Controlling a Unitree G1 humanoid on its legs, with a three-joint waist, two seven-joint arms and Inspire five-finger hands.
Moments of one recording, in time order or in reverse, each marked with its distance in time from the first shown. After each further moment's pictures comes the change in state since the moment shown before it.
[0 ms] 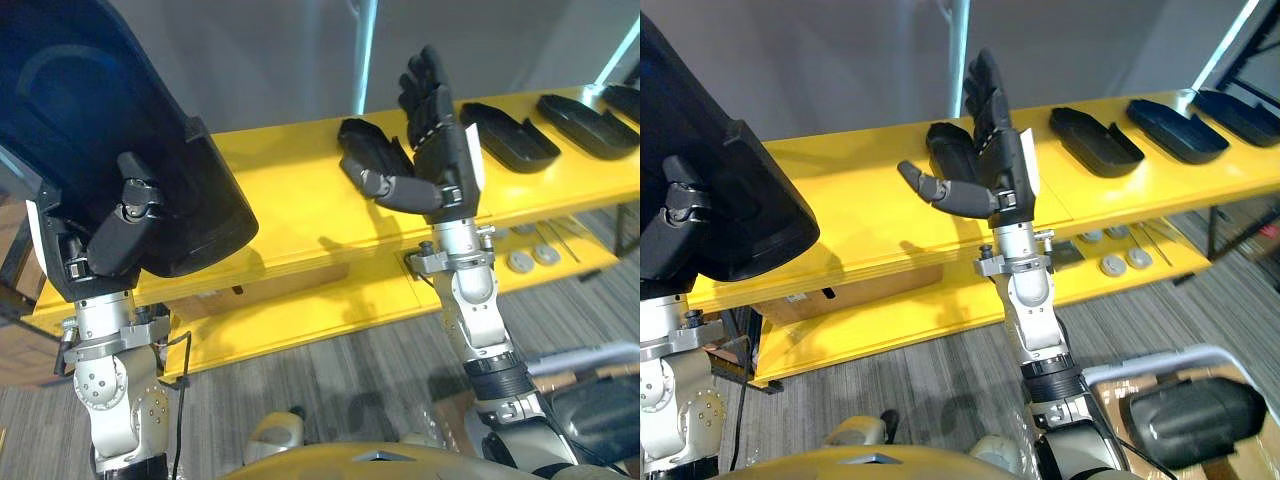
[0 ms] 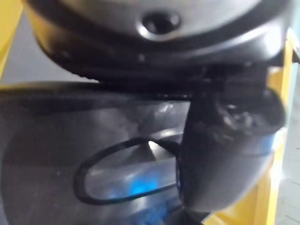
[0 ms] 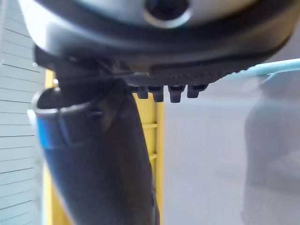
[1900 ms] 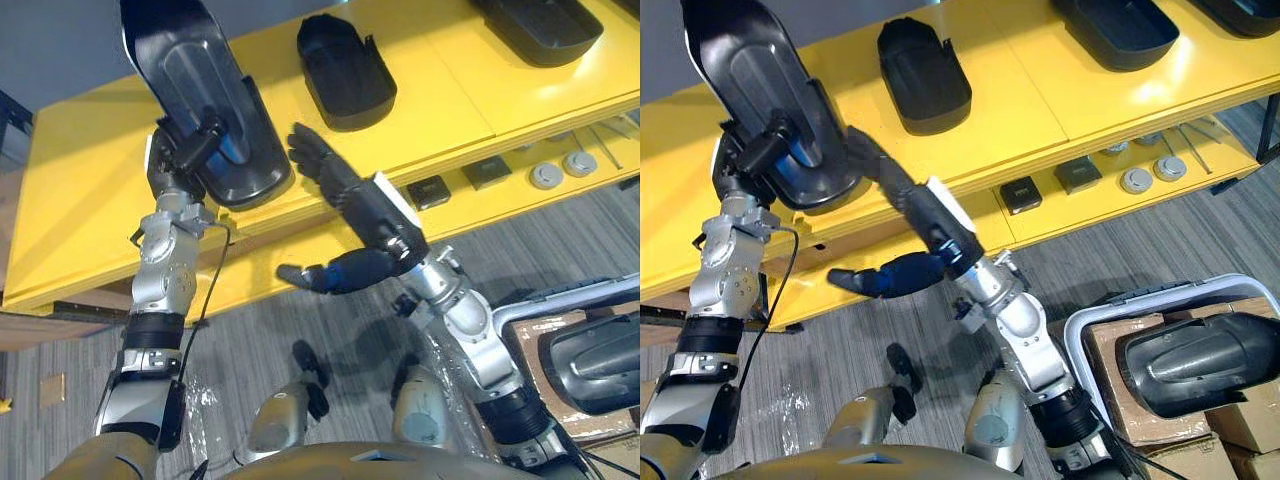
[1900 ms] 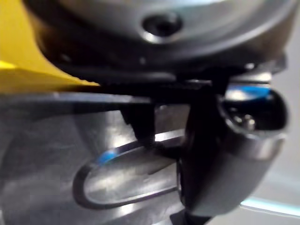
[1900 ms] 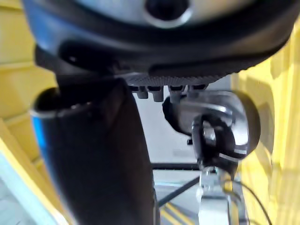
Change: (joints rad) left arm -0.728 0.257 -0.238 0.643 -0.198 0.303 0.163; right arm 0.123 -0.056 0.257 -0.236 0.039 0.191 0.325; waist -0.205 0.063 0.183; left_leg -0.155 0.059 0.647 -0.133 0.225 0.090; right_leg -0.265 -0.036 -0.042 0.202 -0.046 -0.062
